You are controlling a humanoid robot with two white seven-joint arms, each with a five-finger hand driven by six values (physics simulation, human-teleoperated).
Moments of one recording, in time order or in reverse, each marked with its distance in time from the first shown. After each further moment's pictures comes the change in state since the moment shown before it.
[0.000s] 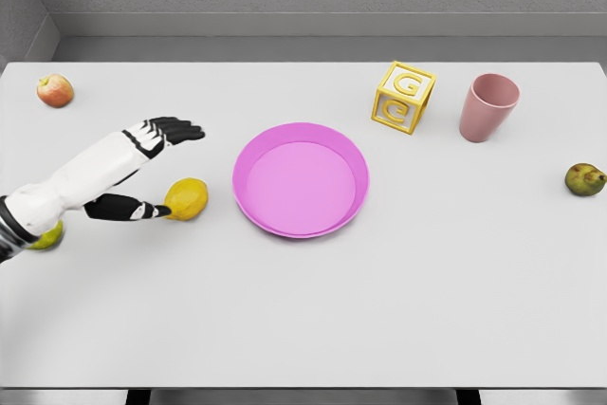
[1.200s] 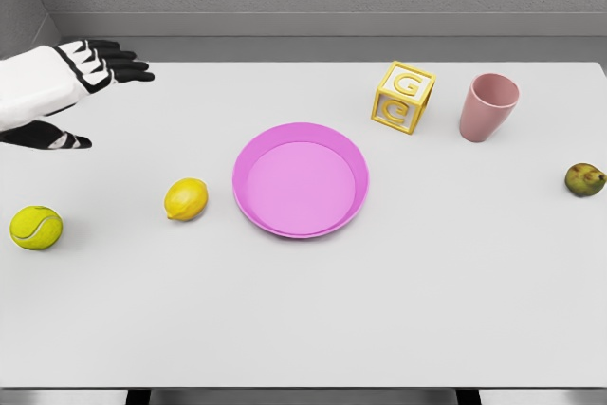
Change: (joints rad) left arm -0.302 0.374 -0.141 -0.001 0.002 0.002 0.000; right arm 0.000 0.000 0.000 0.000 0.000 0.000 0.000
